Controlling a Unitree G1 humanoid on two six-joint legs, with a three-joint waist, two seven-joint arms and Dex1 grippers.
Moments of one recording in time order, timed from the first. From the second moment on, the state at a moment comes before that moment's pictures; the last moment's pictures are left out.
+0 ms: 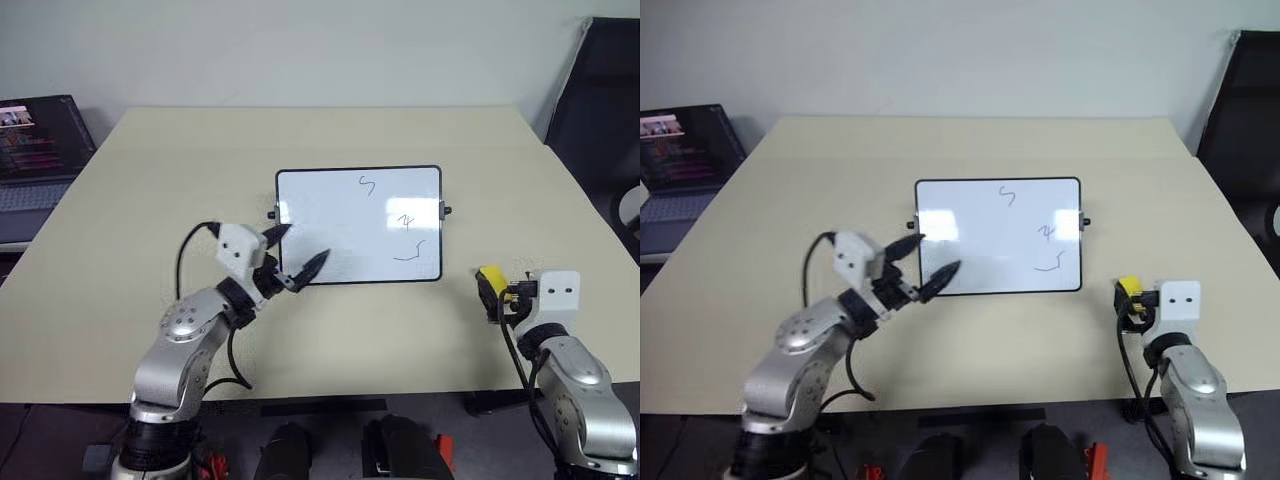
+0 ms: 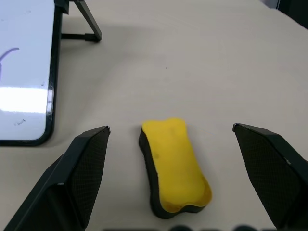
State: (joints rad) left arm -0.19 0.38 0.00 -0.37 -0.40 0.43 -0.64; right arm 0.06 -0.32 -0.25 -0.42 0.19 0.55 0.18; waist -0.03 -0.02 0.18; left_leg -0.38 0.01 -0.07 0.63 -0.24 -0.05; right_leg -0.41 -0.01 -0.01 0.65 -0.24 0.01
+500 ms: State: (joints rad) left arm -0.43 0.41 -0.25 -0.13 -0.44 0.44 -1.05; right arm -0.13 -0.37 -0.27 -0.10 0.19 0.47 0.24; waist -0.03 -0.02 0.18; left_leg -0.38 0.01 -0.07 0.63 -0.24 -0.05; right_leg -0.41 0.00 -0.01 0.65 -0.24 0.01
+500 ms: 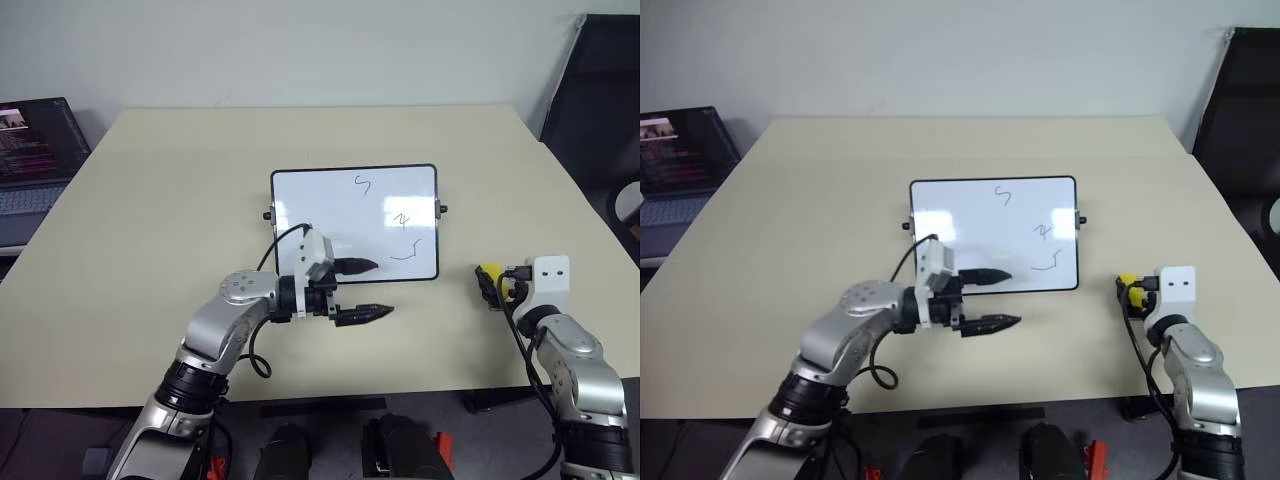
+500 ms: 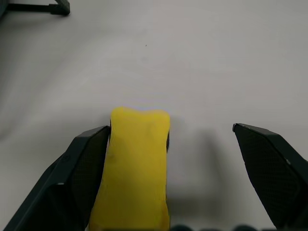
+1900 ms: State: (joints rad) left arm -0.44 0.41 -0.25 -0.05 -0.34 0.32 -1.03; right arm -0.12 -0.27 -0.33 -0.22 0.31 0.68 0.12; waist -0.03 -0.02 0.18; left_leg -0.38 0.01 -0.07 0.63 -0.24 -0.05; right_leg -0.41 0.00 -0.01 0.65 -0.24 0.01
